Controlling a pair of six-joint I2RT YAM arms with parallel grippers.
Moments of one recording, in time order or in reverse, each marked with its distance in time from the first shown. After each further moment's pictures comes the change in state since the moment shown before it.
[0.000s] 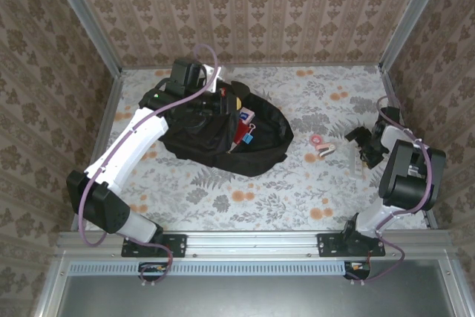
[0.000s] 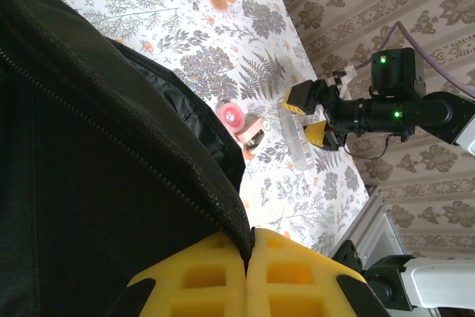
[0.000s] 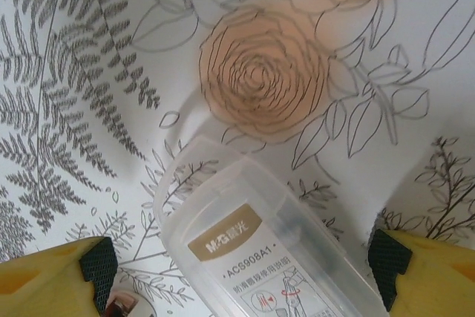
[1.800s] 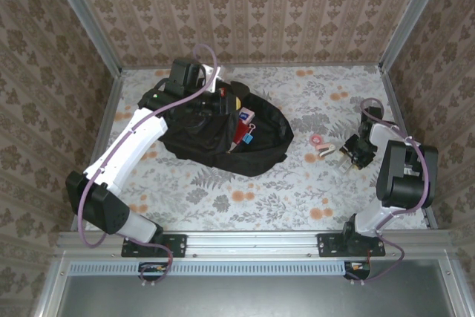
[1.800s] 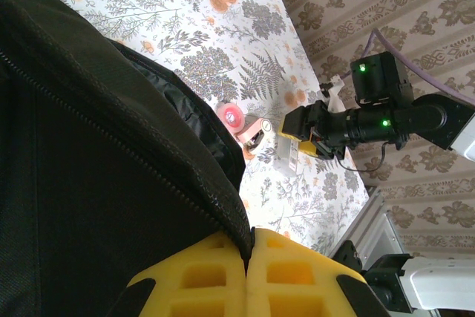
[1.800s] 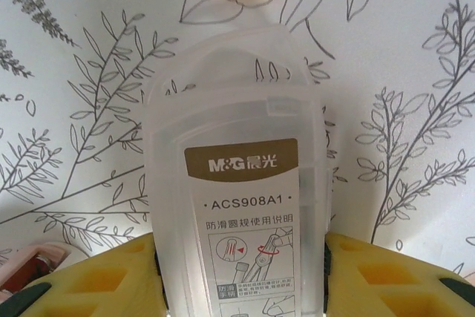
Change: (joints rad) left arm 0.002 -0.006 -0.001 -0.003 -0.001 0.000; right arm 0.129 0.000 0.008 -0.140 0.145 0.044
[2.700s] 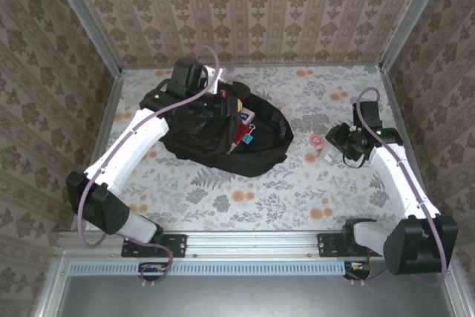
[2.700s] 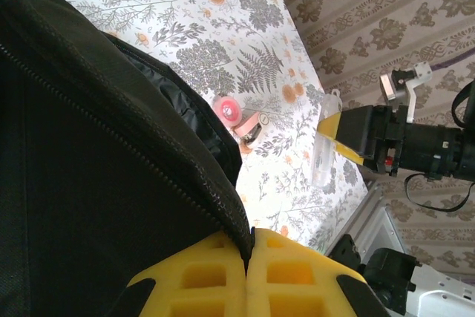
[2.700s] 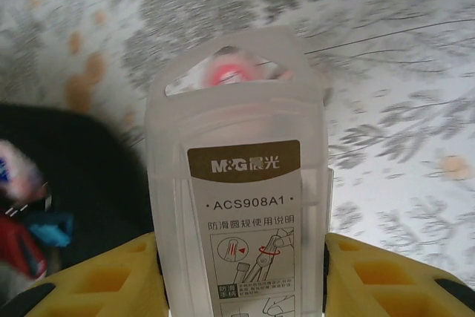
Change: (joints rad) left arm -0.018 0.001 -0.002 -0.010 -0.001 0.000; right arm 0.260 -0.486 0.032 -0.127 -0.103 0.079
